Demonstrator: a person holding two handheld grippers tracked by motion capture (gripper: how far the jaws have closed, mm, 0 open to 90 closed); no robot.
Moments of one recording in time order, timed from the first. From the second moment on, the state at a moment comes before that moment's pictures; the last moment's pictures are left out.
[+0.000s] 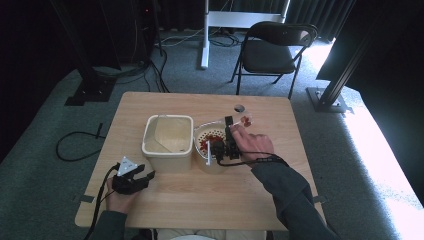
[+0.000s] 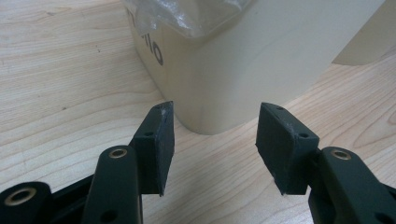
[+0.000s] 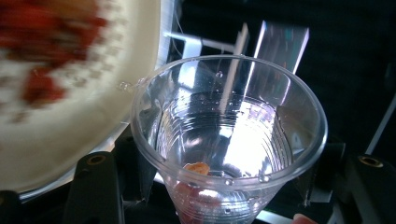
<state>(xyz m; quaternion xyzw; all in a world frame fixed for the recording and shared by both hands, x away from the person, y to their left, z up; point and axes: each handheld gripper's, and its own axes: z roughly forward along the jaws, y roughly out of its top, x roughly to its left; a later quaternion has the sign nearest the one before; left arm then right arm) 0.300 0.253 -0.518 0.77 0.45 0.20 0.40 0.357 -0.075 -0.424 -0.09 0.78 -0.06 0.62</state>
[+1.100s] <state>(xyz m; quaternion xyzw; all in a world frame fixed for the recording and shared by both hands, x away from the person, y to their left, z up) 0.301 0.253 -0.518 0.77 0.45 0.20 0.40 0.353 -0.069 -0.425 -0.09 0.77 -0.05 0.63</state>
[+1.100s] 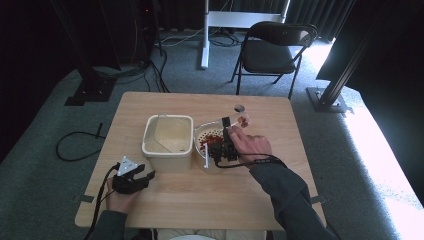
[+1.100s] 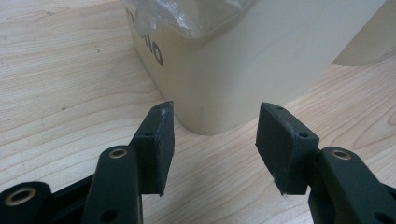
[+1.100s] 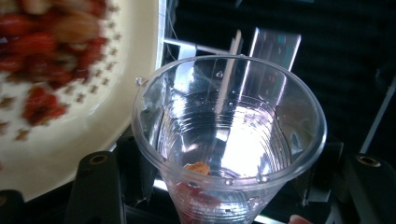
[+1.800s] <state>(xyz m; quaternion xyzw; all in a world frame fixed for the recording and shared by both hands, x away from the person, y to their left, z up) 0.300 0.253 -0.518 0.77 0.45 0.20 0.40 0.354 -0.070 -0.433 -0.10 0.76 -0.06 0.63</state>
